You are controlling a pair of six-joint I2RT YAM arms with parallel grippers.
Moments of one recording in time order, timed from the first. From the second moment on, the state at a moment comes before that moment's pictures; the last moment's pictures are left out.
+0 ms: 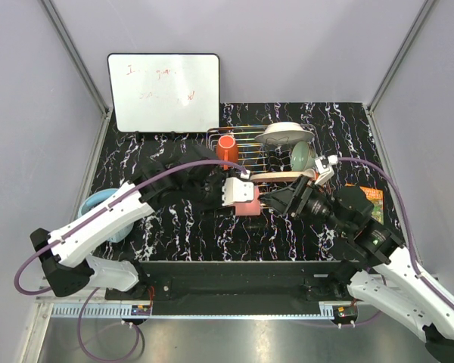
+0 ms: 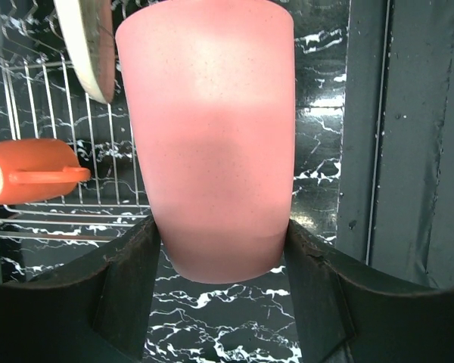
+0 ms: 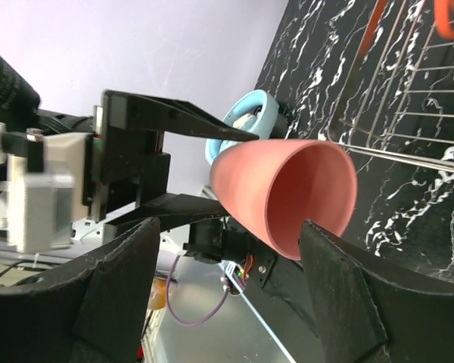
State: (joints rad) left arm -0.94 1.29 1.42 -1.00 0.26 0.61; right arm 0.73 0.62 0.75 -0.24 -0.18 0.97
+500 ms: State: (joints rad) left arm -0.94 1.30 1.48 -1.00 0.27 0.60; right arm 0.73 0.77 0.68 -0.06 -0.27 1.00
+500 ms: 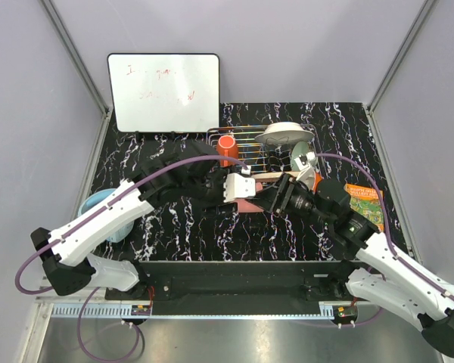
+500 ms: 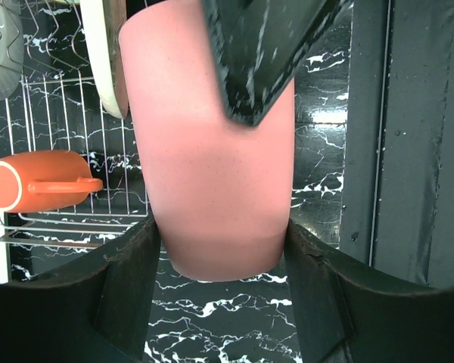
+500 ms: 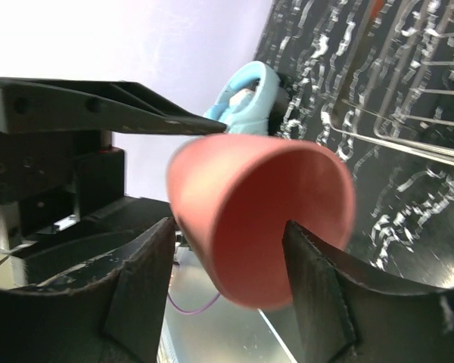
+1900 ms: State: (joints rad) left arm -0.26 1.47 1.42 -0.13 1.31 -0.88; right arm 0.71 0.95 0.58 0.76 -0.41 1.19
